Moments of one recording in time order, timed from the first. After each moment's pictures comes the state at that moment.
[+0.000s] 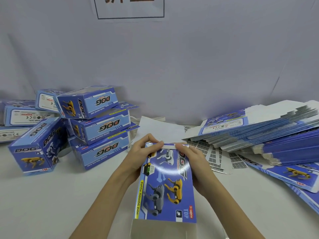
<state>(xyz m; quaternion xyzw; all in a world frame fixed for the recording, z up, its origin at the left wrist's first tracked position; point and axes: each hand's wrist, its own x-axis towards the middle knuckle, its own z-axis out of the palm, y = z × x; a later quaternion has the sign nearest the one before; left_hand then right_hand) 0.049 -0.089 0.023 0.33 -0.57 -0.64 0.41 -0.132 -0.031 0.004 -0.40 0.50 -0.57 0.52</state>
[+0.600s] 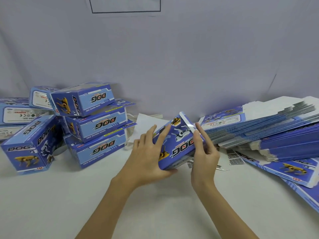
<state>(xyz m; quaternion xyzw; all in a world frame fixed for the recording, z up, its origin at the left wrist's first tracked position) 0.036 -0.080 0.006 0.38 -0.88 -0.04 0.28 -0.128 -0.038 -0.008 -0.30 0.42 -0.81 0.28</state>
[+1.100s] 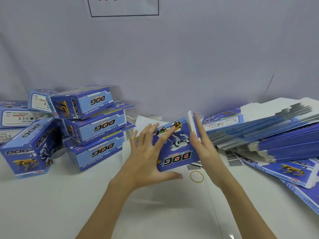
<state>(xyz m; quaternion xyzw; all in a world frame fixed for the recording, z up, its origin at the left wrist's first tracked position) 0.039 -0.080 0.007 0.33 -0.89 0.03 0.32 -0.163 -0.015 0.023 -0.57 0.43 -0.60 0.36</state>
